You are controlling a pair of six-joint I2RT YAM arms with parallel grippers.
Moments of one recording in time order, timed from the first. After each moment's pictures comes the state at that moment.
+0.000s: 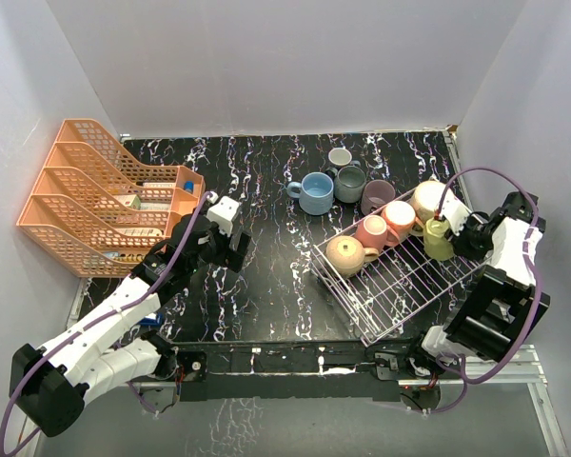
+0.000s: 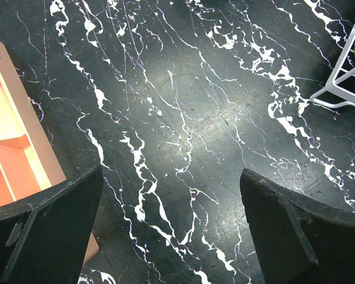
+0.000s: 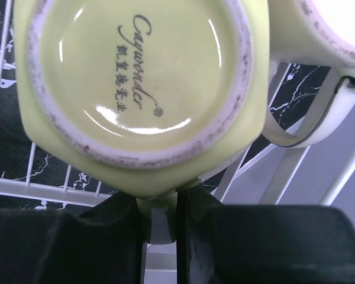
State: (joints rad) left arm -0.61 0.94 0.70 -0.31 -0.10 0.00; right arm -0.61 1.38 1.04 -0.94 -0.49 -1.51
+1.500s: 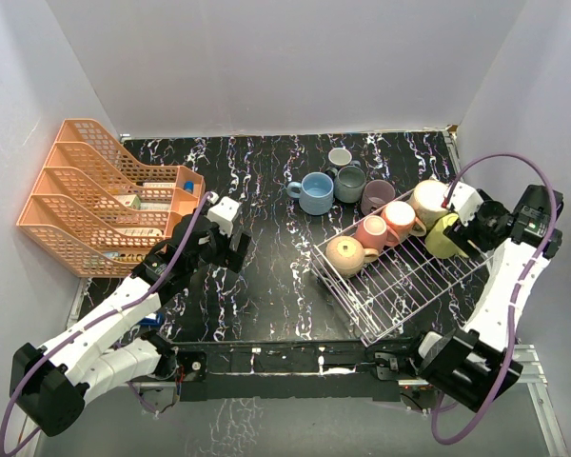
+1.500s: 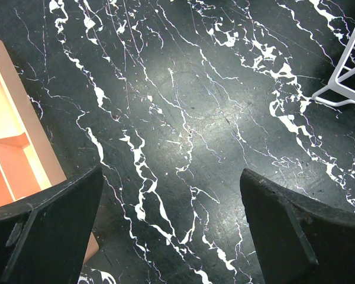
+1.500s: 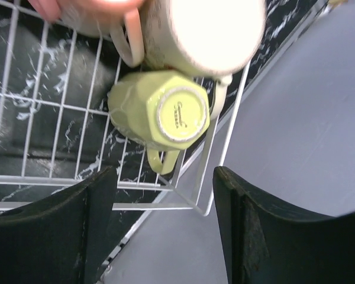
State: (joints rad) left arm -0.61 0.94 0.70 -0.31 -0.10 0.00; right arm -0.62 1.10 1.11 -1.00 -0.55 -1.40
